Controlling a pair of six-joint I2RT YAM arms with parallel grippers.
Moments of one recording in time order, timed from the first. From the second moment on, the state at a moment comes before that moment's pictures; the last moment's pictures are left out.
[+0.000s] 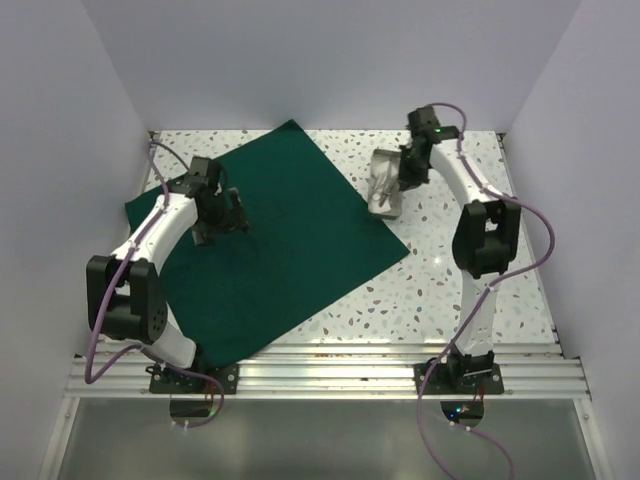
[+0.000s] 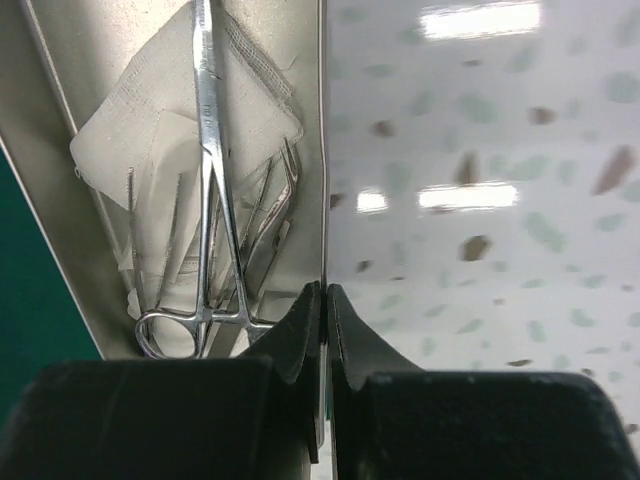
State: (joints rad) left arm -0.15 1.57 1.22 -0.83 -0.01 -0.49; right arm 0.13 2.14 1.97 -0.95 0.01 0.30
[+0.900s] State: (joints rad) left arm -0.03 1.64 1.04 -0.80 -0.04 -0.55; right arm 0.77 2.46 2.24 -0.96 0.01 0.39
